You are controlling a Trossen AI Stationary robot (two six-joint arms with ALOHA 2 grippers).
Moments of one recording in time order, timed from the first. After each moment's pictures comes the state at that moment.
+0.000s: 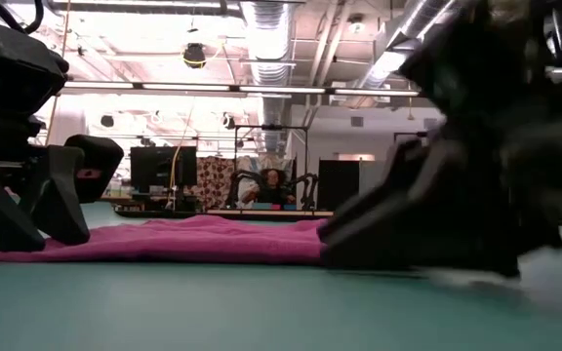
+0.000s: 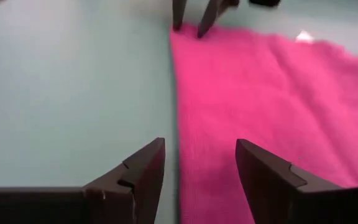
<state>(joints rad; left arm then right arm) -0.65 1.70 0.36 0.73 -0.32 -0.14 0.64 2.10 0.85 0.76 0.71 0.18</state>
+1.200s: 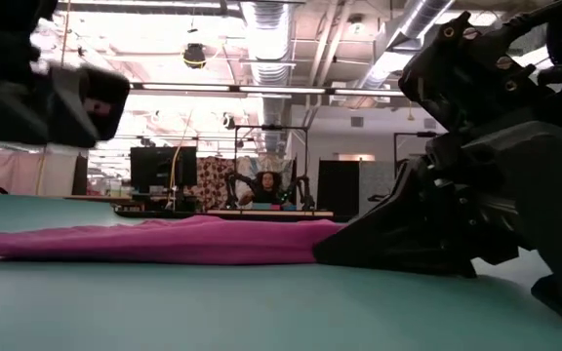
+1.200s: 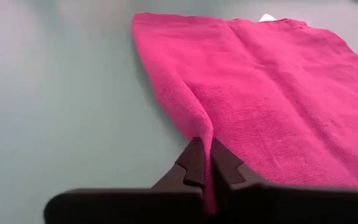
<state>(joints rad) -0.63 1.52 0.37 0.72 -0.33 0.03 0.65 2.19 0.92 0.59 0.82 0.42</state>
